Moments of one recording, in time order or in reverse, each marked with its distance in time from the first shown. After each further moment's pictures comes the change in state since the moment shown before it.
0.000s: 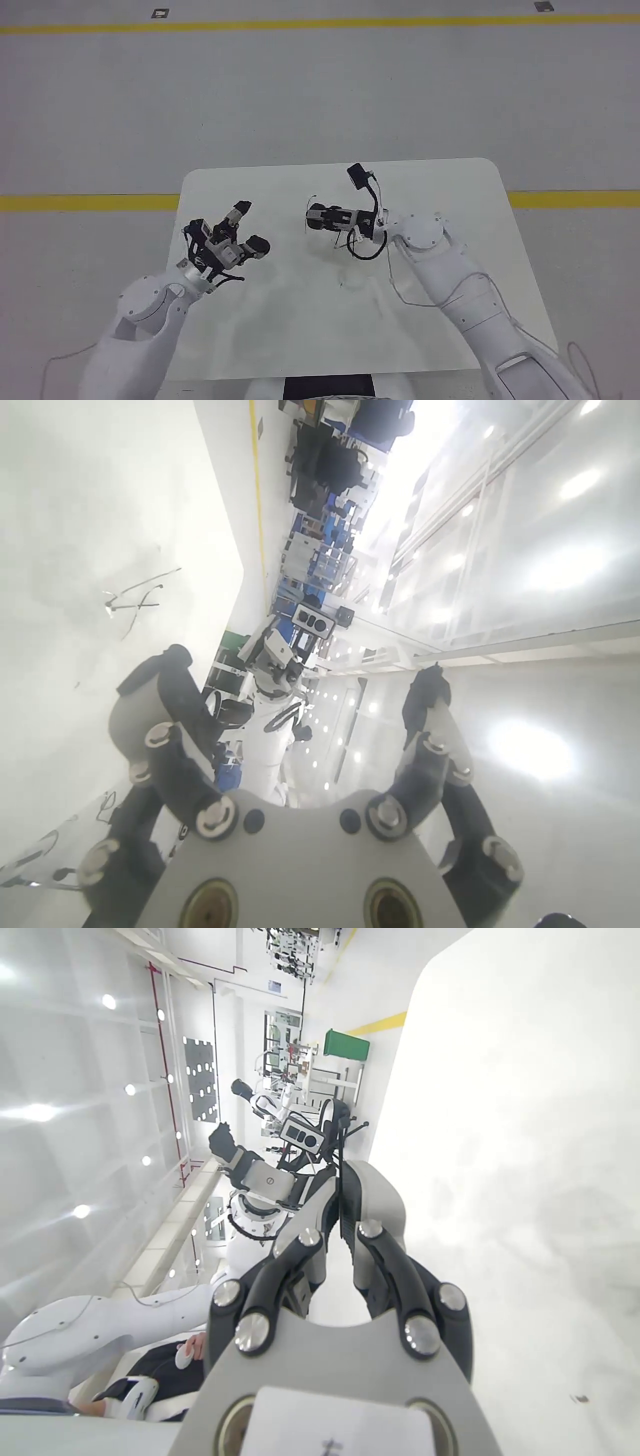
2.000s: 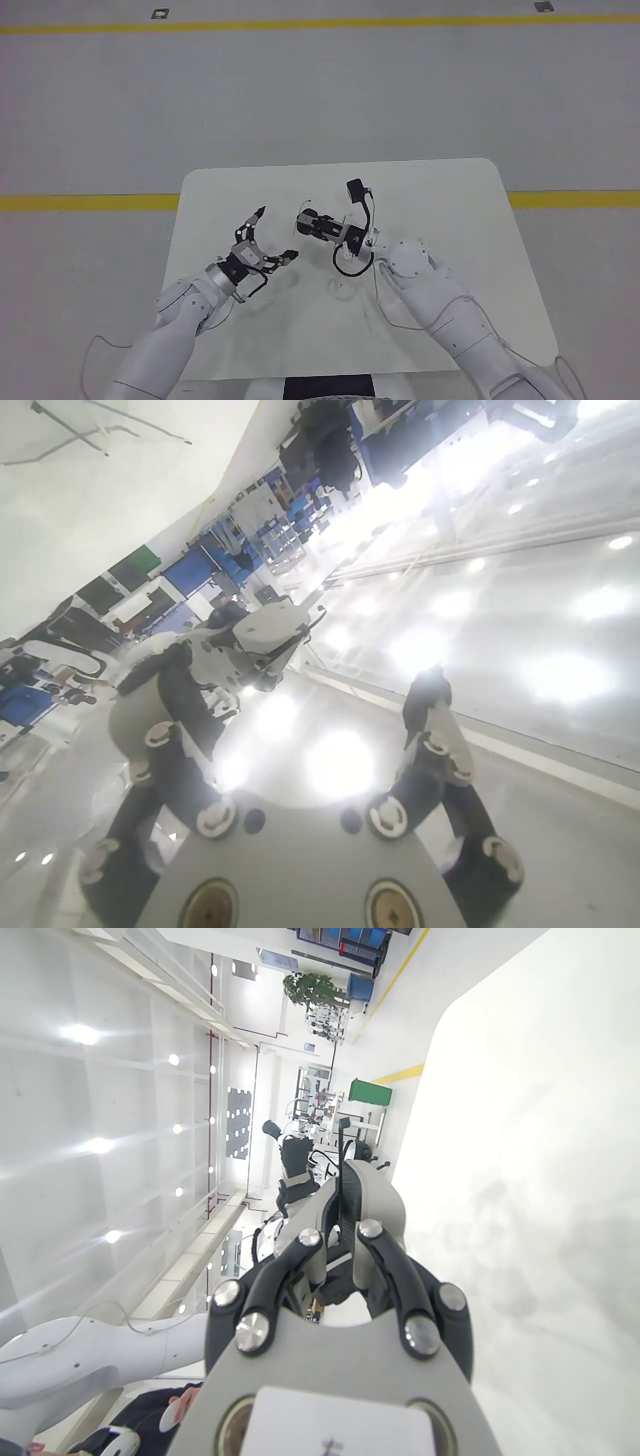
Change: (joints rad) left arm -0.090 0.007 0.204 0.162 -0.618 0.132 0.104; right arm -0.115 -0.018 -0.062 -0.044 0.012 -0.105 -0.274
